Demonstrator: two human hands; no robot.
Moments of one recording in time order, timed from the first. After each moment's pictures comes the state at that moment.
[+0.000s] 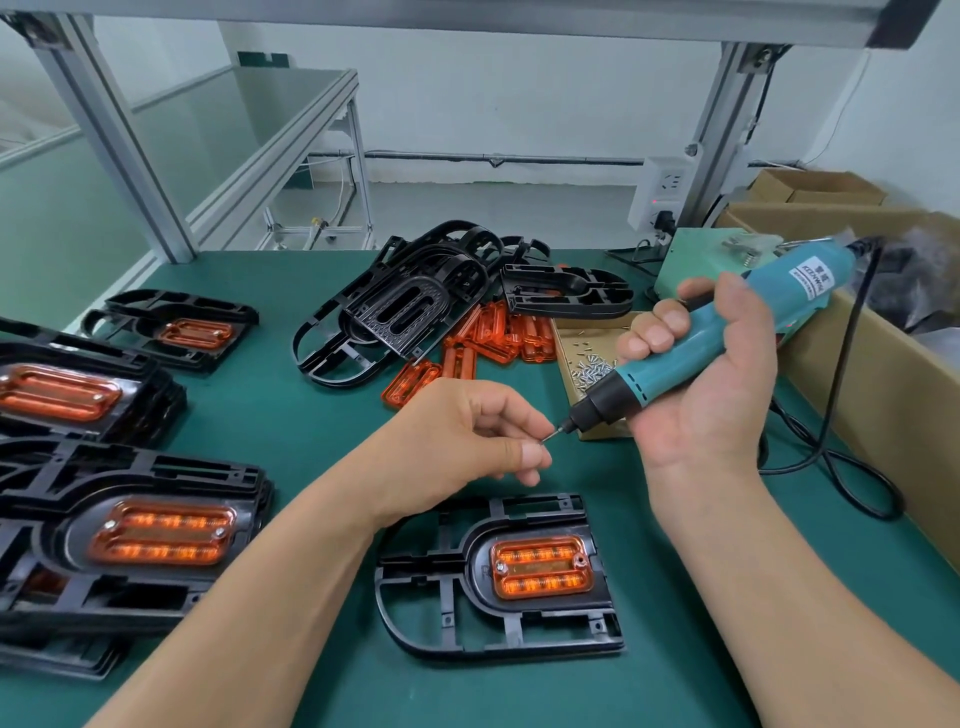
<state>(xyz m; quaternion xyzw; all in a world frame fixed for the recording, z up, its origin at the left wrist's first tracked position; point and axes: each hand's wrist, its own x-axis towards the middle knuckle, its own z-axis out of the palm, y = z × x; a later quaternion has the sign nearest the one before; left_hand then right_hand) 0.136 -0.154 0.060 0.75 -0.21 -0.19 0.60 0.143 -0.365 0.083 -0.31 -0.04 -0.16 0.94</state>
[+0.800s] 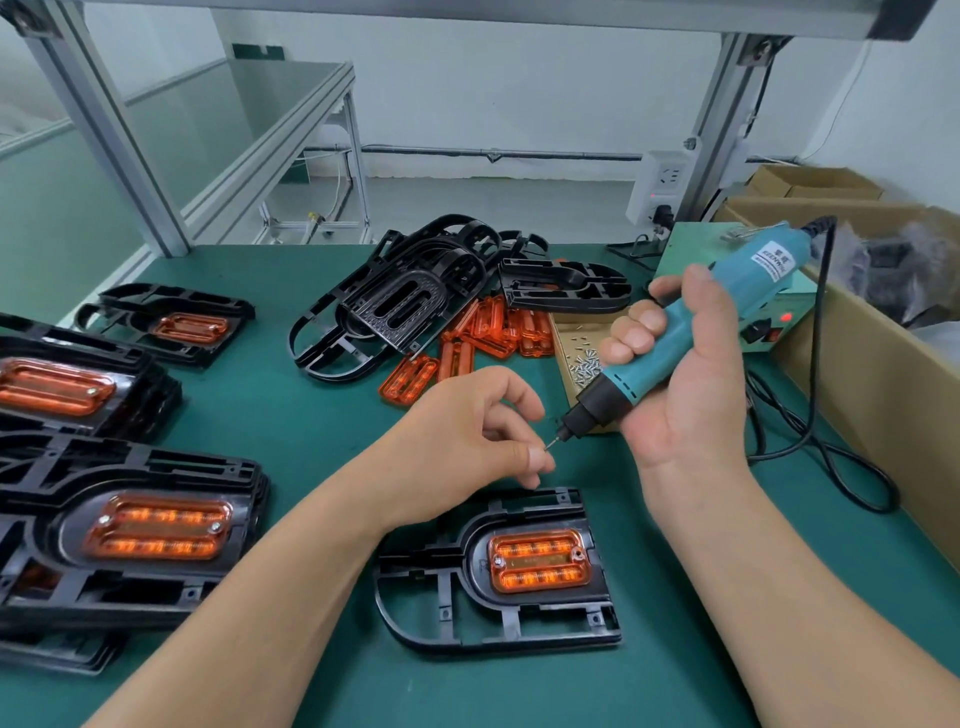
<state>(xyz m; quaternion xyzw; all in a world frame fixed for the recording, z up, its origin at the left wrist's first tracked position) 0.131 -0.161 0.059 0.79 -0.22 -0.17 0.55 0.148 -0.362 0.079 -0.33 0.00 -0.13 0.93</state>
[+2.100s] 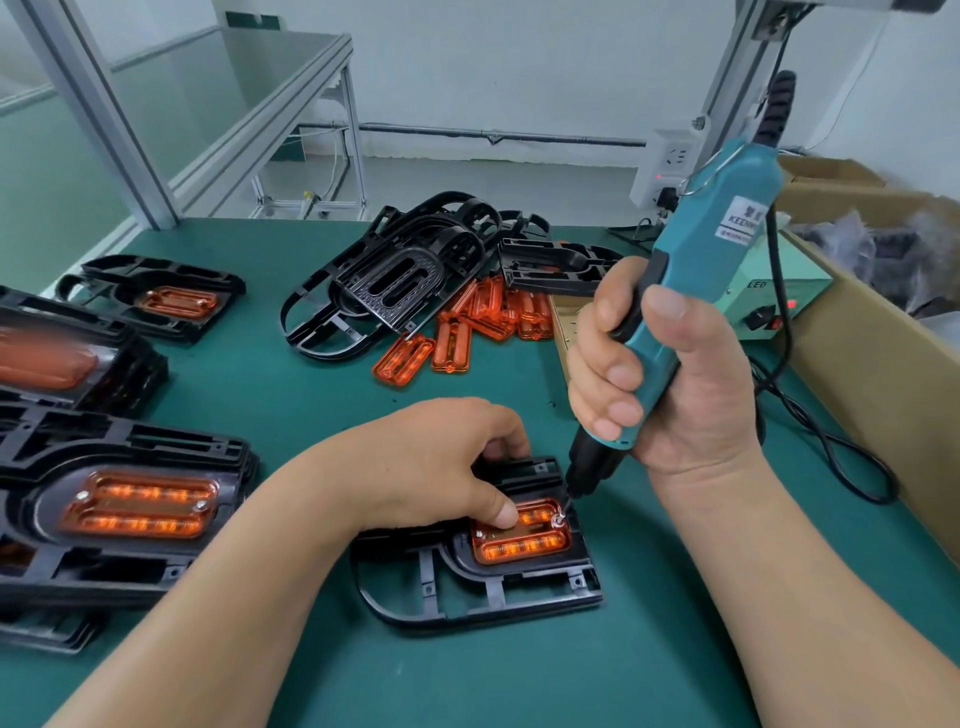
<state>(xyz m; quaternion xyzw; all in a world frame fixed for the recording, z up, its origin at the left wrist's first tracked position) 0.125 -0.151 0.070 0.90 -0.27 -0.21 0.26 0.129 -0.363 0.091 -0.43 -0.28 0.12 0.85</state>
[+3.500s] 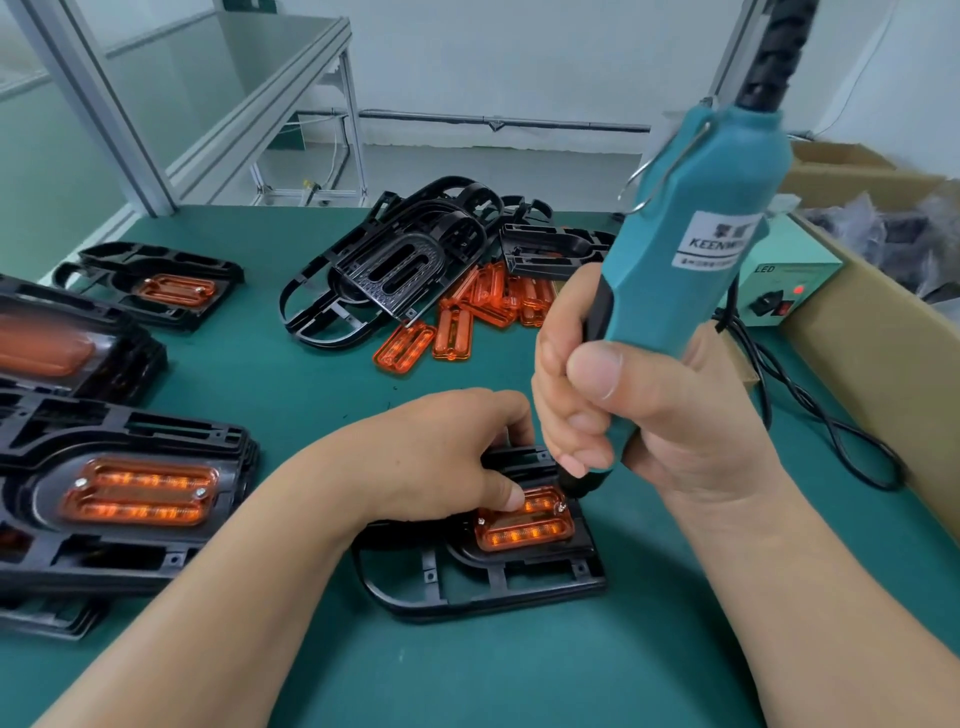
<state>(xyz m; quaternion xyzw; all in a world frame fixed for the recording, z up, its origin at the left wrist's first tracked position) 0.119 -0.158 0.072 0.91 -0.26 -0.23 0.24 0.103 -0.345 0.100 -0.54 -0.34 0.08 0.77</state>
